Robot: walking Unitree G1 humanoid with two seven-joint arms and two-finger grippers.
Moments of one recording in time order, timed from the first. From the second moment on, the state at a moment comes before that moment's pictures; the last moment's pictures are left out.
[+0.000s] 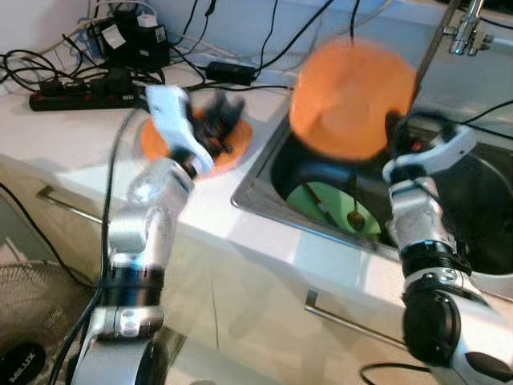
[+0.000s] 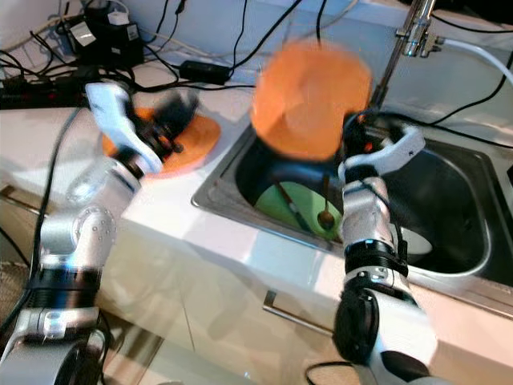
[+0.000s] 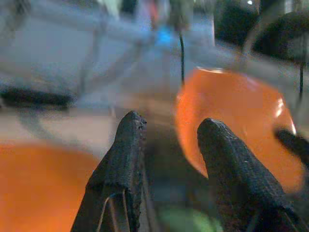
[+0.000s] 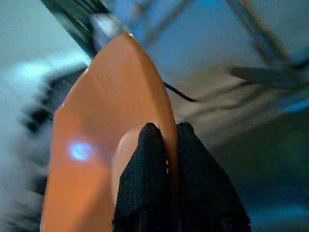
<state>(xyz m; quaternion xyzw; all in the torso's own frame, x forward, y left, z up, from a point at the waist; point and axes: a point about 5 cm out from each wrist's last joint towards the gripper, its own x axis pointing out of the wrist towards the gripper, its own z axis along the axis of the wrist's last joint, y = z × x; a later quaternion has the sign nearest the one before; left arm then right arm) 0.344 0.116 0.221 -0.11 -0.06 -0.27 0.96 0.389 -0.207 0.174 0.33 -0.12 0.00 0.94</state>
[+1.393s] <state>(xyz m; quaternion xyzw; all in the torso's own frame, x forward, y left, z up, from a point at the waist) 0.305 0.086 0.171 0.00 0.11 -0.34 0.93 0.386 -0.168 0.129 0.00 0.04 0.02 1.00</state>
